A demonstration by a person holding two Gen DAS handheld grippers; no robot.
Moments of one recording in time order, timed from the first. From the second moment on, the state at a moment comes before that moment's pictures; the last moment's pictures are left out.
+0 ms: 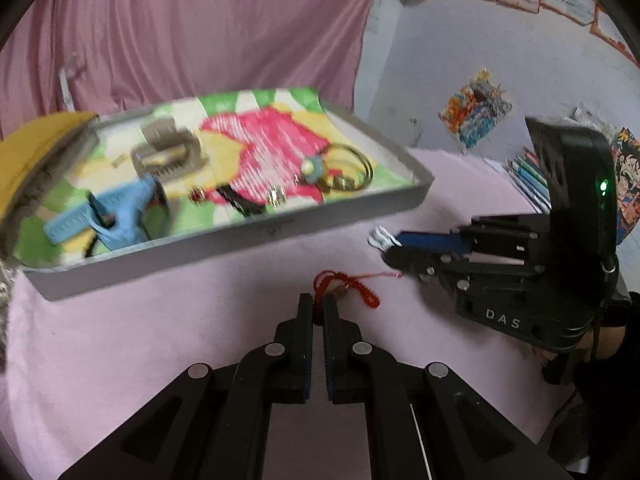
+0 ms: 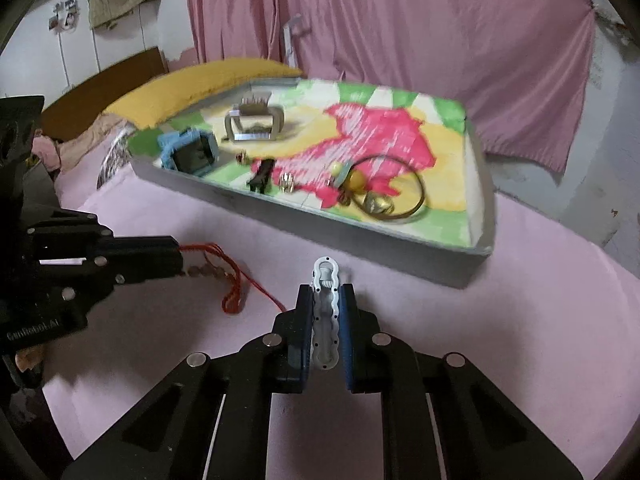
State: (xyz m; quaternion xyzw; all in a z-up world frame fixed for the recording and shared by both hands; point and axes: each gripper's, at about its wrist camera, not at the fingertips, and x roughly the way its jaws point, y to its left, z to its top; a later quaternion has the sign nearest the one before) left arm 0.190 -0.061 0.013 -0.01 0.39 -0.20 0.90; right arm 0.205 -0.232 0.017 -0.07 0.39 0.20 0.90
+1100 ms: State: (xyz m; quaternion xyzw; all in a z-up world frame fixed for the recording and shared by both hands) left arm 0.243 -0.043 0.070 -0.05 0.15 -0.08 0.98; right arm 0.245 -0.228 0.078 0.00 0.15 0.13 0.98
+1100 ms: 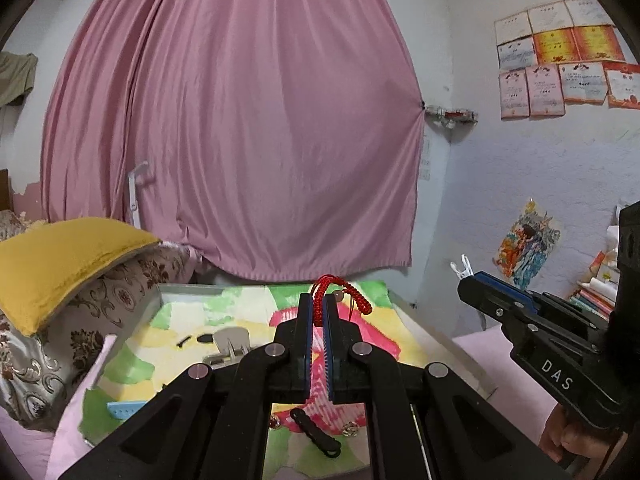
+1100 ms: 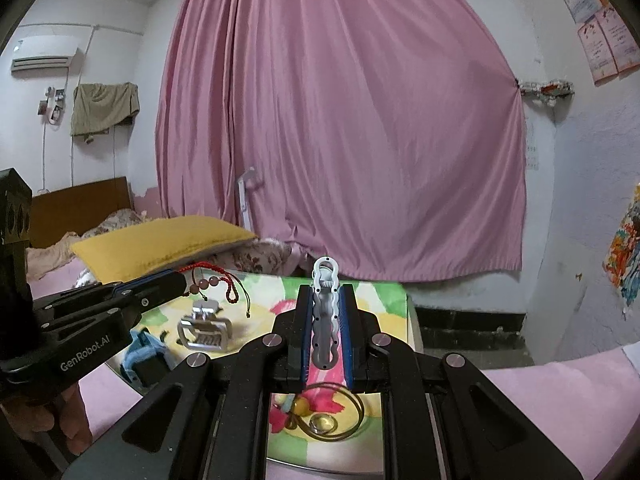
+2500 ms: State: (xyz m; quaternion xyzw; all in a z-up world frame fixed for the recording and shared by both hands) left arm 0.291 -0.055 0.020 -0.03 0.36 -0.09 0.93; right arm 0.300 -0.225 0.023 0.01 0.35 0.15 0.93
